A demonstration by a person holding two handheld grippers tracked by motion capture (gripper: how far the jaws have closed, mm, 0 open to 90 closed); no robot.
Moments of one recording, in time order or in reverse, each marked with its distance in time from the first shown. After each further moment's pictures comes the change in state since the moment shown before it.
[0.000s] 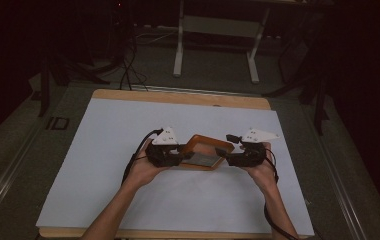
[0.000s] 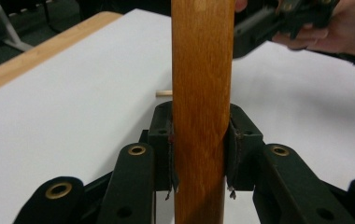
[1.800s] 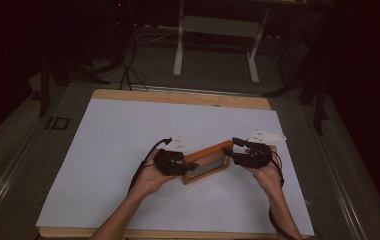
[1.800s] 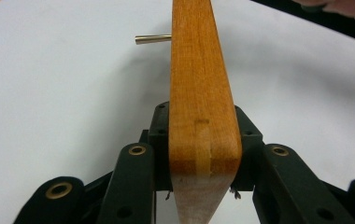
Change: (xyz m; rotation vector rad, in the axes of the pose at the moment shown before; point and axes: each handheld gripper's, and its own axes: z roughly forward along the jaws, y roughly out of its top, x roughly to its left) left arm -0.013 -0.020 0.028 0.124 -0.043 -0.077; right arm -0.007 -0.010 -0.011 0.040 -0.075 0.064
